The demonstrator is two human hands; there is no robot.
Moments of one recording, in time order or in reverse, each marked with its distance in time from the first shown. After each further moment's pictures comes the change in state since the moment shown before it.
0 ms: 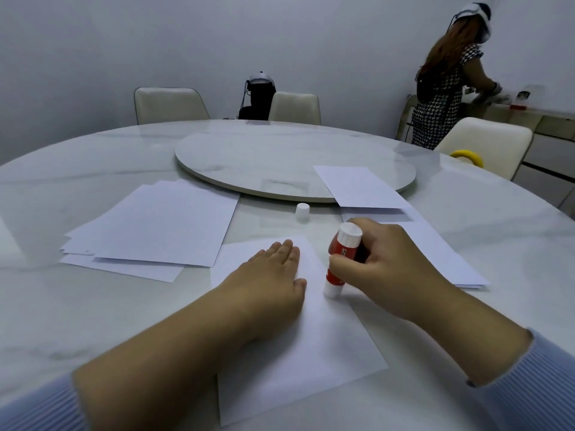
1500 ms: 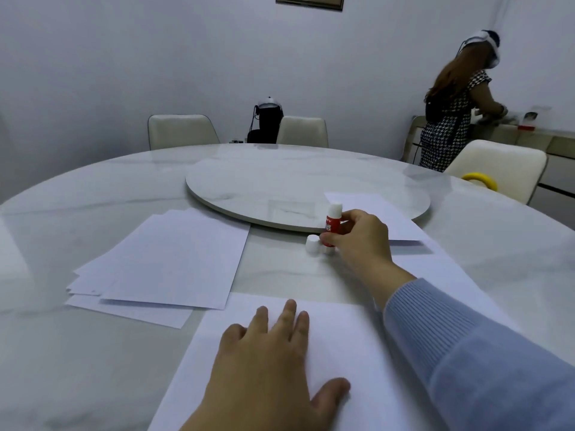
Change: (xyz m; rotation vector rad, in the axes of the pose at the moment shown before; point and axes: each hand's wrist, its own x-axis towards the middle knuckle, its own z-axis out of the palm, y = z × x) left_hand -0.044 0.012 0.003 0.188 0.039 -0.143; right_hand 0.128 0.048 0.044 0.108 0.333 0.269
